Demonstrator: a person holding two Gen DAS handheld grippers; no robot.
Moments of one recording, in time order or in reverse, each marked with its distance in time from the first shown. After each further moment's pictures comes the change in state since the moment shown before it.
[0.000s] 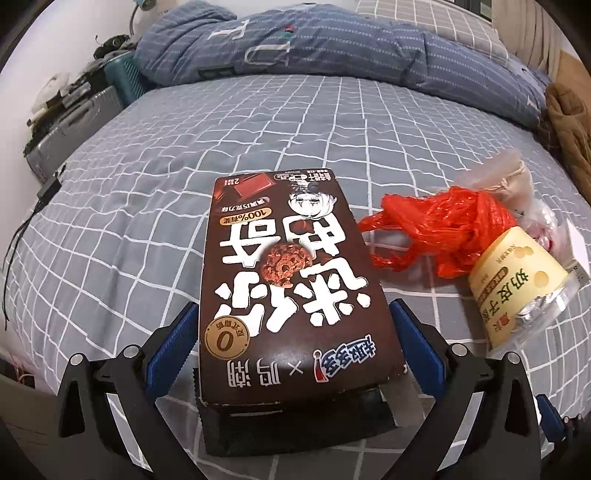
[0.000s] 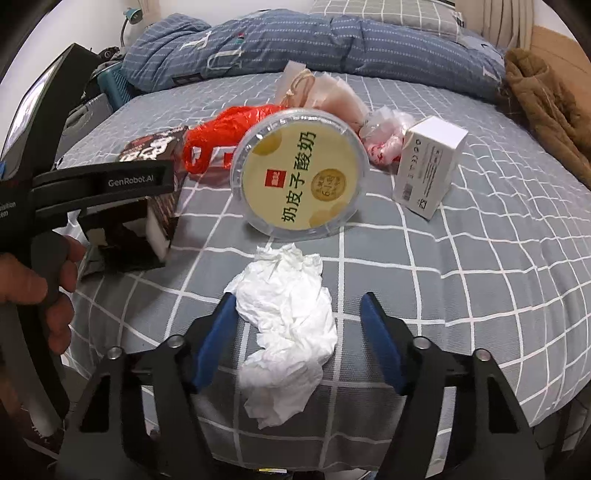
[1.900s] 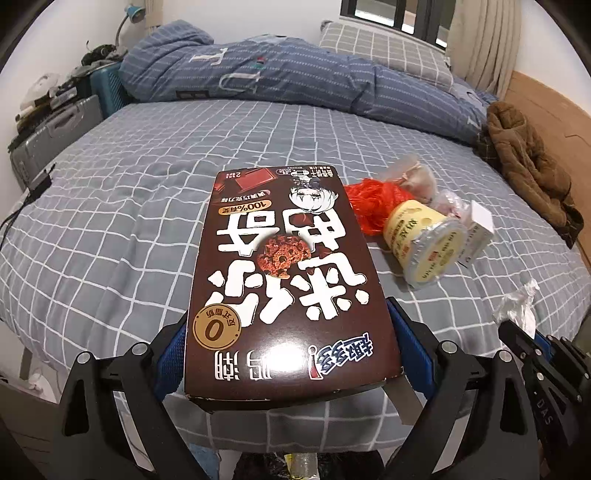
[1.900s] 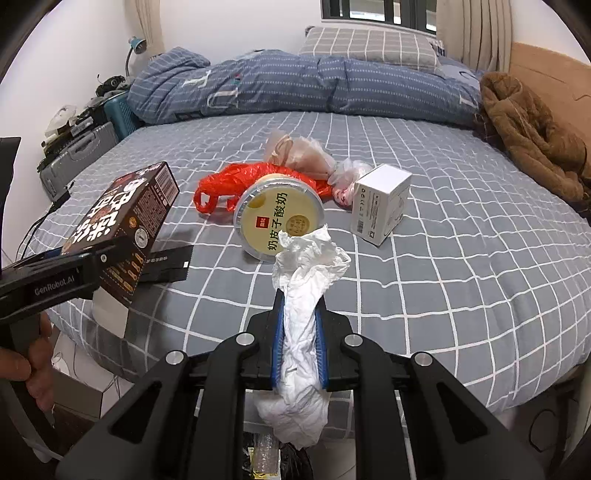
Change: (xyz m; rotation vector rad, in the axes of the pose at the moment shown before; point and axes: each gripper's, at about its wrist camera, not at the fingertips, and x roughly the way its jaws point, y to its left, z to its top) left arm -0.089 0.022 -0.063 0.018 -0.098 -0.210; right arm -0.078 -0.016 -0.008 0.003 -0.144 -0.019
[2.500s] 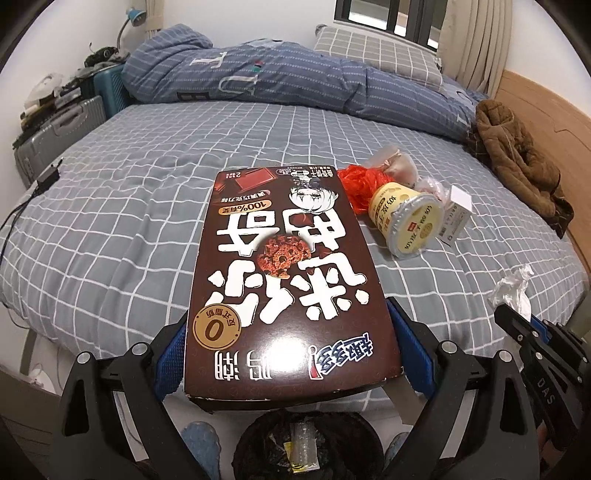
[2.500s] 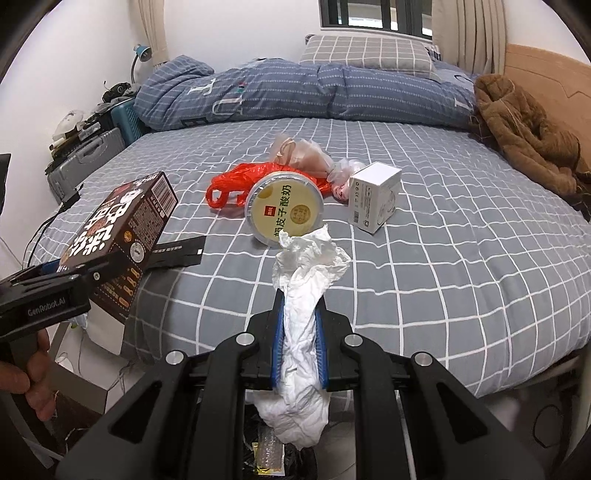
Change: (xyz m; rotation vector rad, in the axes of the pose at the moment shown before) left arm -0.036 -0.001 -0.032 0.010 -0.010 -0.010; right arm -0.031 0.001 -0.023 0.010 -0.024 0.014
